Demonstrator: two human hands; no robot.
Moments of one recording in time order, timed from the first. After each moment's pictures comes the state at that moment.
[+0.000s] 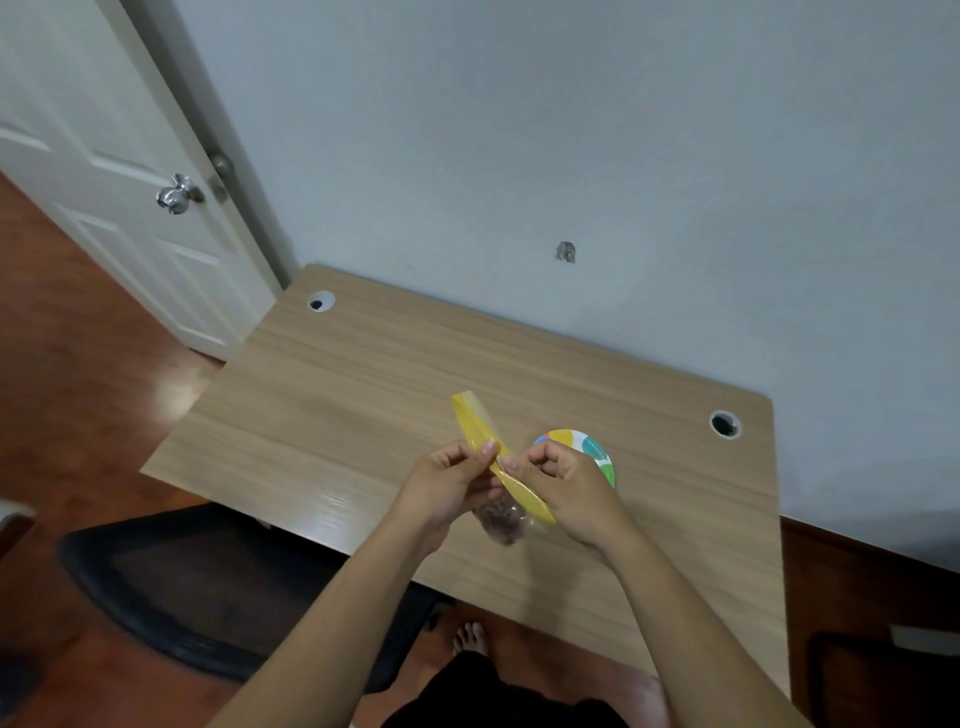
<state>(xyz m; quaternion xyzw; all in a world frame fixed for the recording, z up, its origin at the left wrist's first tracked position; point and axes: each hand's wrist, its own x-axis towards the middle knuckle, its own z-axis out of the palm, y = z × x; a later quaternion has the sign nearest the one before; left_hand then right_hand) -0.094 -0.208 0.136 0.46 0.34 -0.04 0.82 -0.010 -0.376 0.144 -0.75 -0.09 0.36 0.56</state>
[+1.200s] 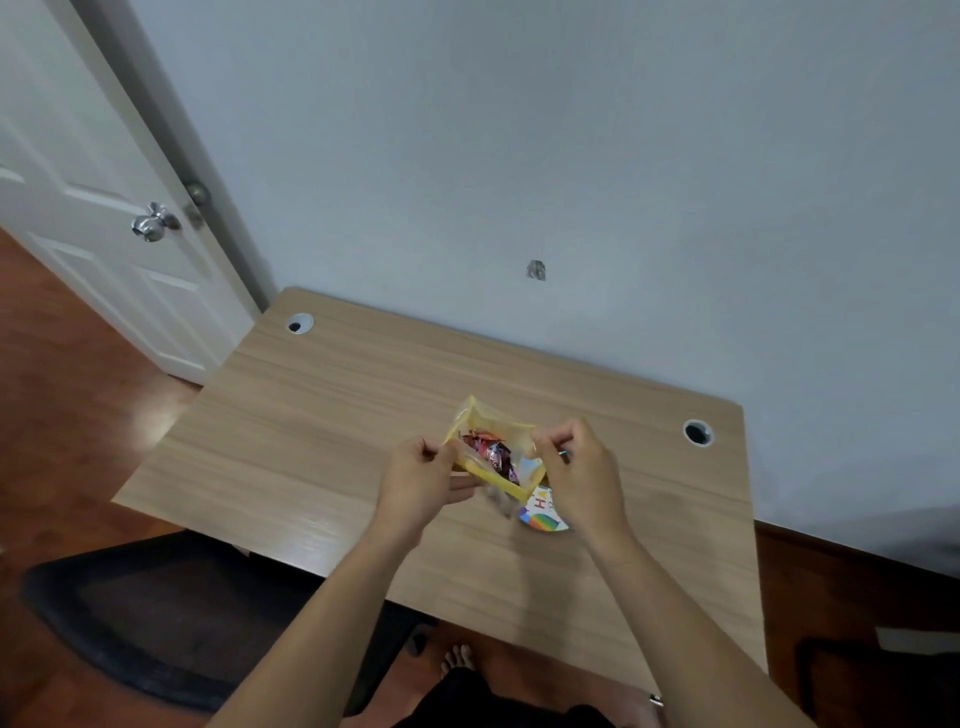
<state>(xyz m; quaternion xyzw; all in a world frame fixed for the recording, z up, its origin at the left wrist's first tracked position) -0.070 -0.215 0.159 0.56 0.41 0.02 0.72 0.015 -0.389 0.155 -0.88 -0.08 0.09 0.46</state>
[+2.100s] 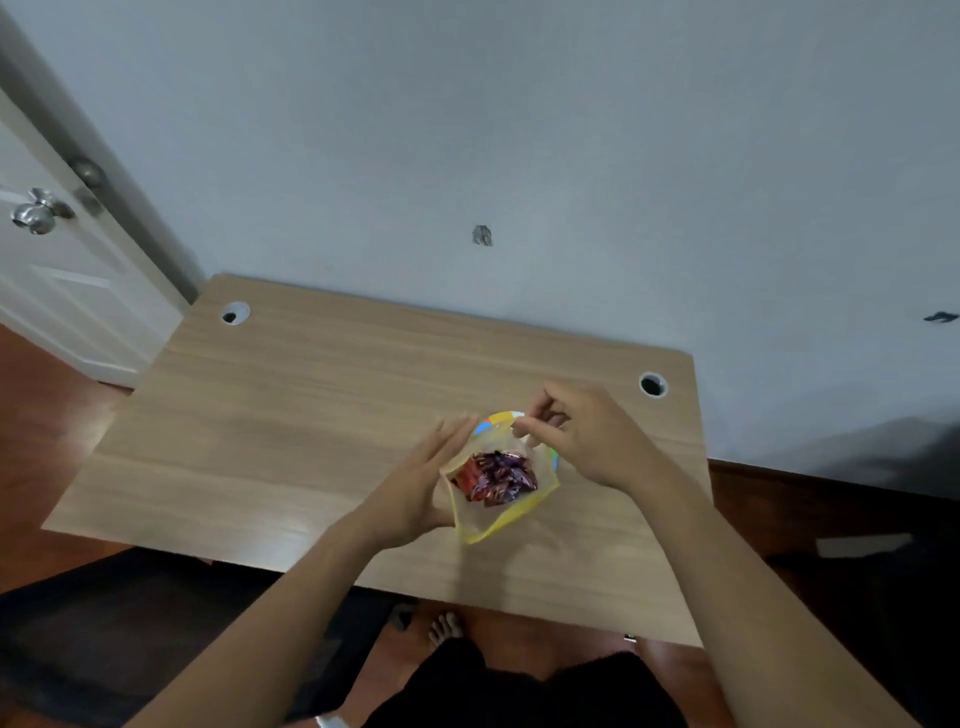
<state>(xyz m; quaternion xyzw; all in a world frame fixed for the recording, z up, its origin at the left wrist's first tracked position) -0.071 -0.205 0.085 0.91 -0.10 -0.09 0.39 0.047 -0.445 0.197 -0.87 -0.25 0.20 0.39</state>
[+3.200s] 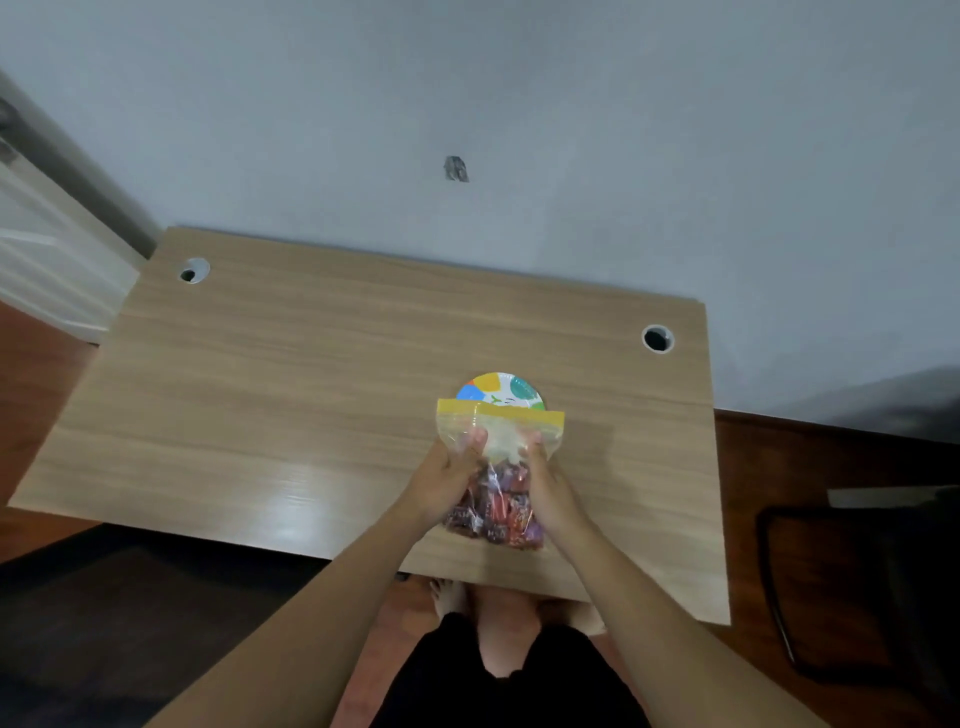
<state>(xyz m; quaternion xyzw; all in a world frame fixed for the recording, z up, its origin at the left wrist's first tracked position) -0.036 -0.299 0.028 0.72 0.22 -0.16 0.63 0.004 -0.462 0.023 -0.77 0.14 0.34 0.52</state>
